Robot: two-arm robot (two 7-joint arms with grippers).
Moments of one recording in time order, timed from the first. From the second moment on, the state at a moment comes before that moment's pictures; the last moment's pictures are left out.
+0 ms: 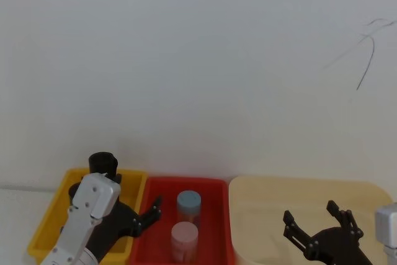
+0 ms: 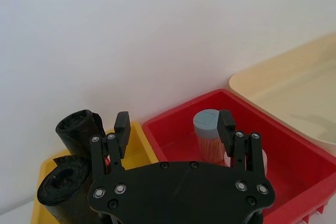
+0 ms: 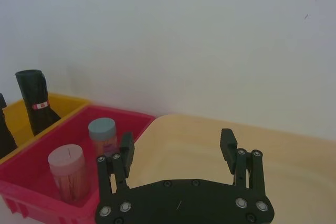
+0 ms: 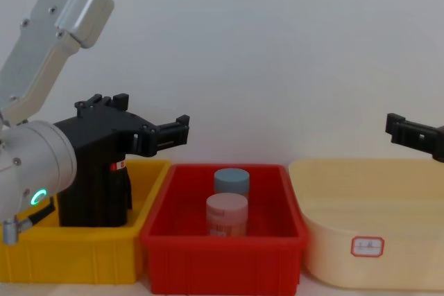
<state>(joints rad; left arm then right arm) -0.24 0.38 0.45 -1.63 -0.20 0.01 -0.01 -0.01 0.34 -0.23 -1.77 0.29 0.03 0.07</state>
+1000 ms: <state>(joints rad) -0.24 0.38 0.45 -1.63 -0.20 0.01 -0.01 -0.01 0.34 -0.23 -1.77 0.29 0.03 0.07</state>
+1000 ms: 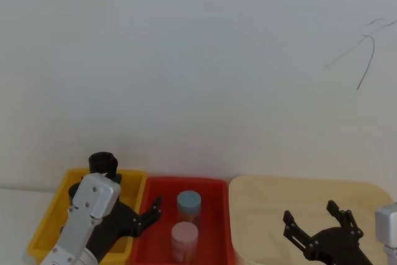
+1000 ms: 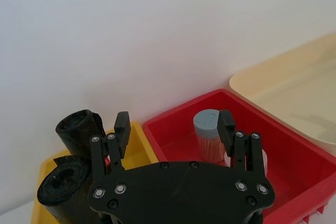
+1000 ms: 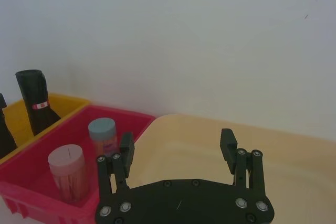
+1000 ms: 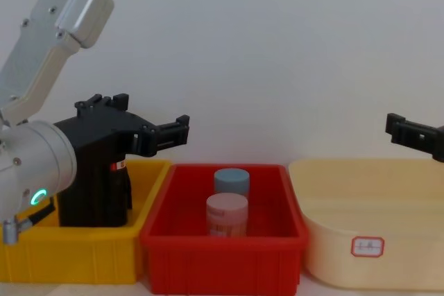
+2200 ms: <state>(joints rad) -0.22 0.45 0.35 -1.83 -0.31 0.28 -0.06 0.15 0.31 -0.25 -1.73 0.40 0.22 0.18</state>
